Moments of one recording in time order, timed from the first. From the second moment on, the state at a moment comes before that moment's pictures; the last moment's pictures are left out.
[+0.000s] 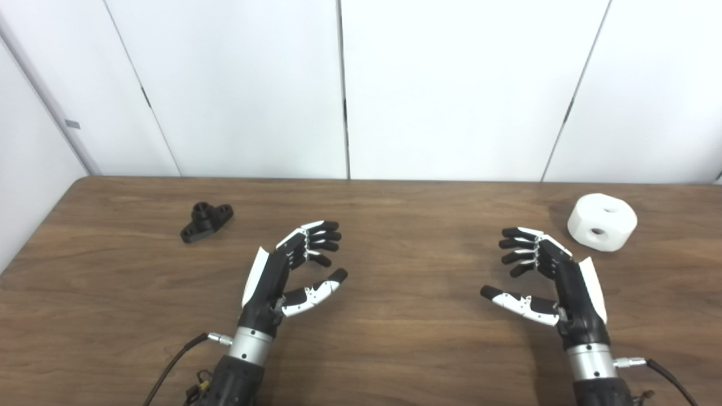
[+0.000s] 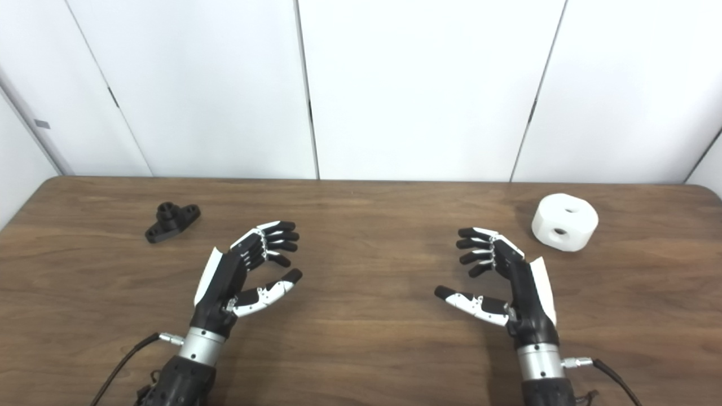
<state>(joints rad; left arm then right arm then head) -0.10 0.11 -0.06 0.09 0.13 -0.37 -0.03 -0.08 -0.11 -0.01 0.00 -0.28 -0.24 -0.09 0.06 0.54</state>
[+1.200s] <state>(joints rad) -0.18 0.06 -0.10 0.21 0.22 -0.41 0.07 -0.07 -0.17 -0.04 0.01 -0.23 -0.23 -0.07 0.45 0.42</state>
